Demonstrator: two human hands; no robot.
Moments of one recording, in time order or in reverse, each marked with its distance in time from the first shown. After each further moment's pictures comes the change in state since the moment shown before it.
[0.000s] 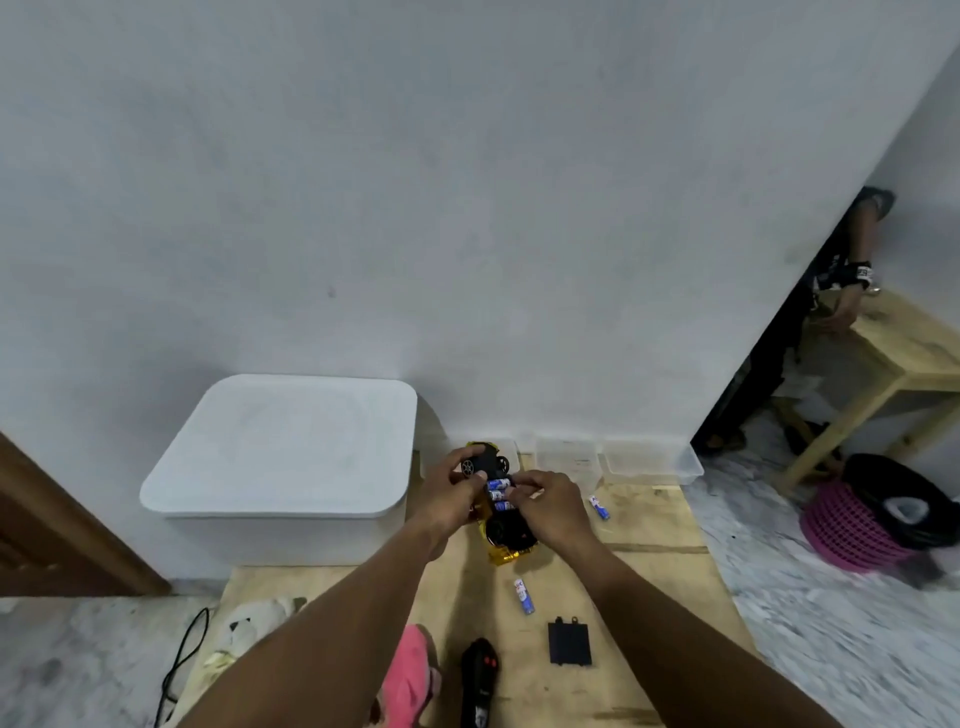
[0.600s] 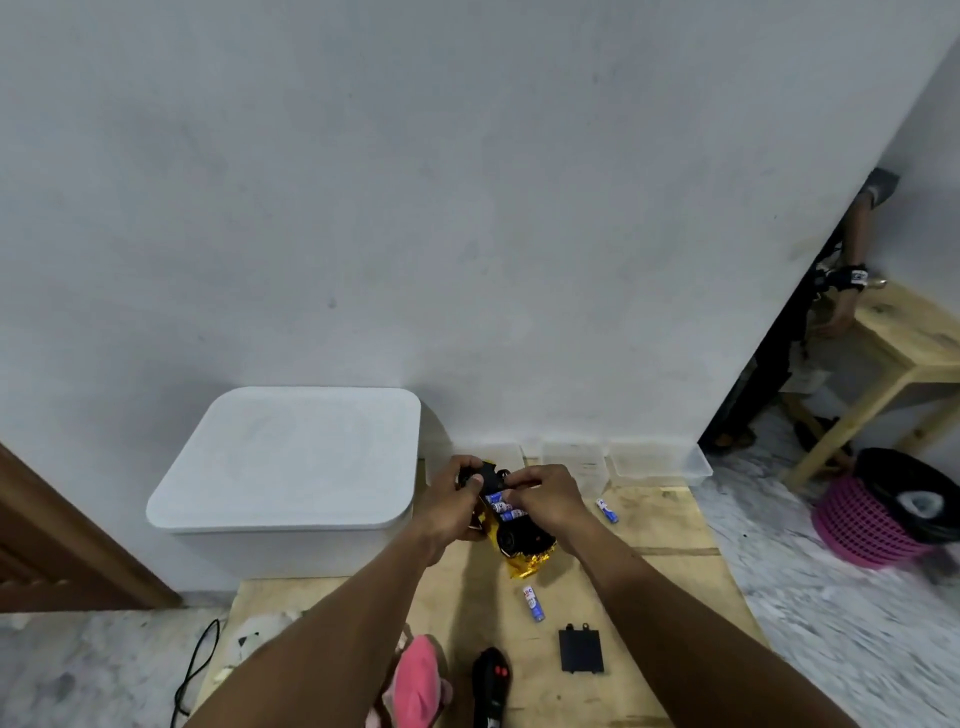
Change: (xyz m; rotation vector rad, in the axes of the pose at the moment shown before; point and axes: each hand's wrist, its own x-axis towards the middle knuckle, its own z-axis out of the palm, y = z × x) left_hand 0.003 0.004 -0.009 0.175 -0.044 -0.019; right_hand 0.011 -0.022 -0.001 0.160 -0.102 0.139
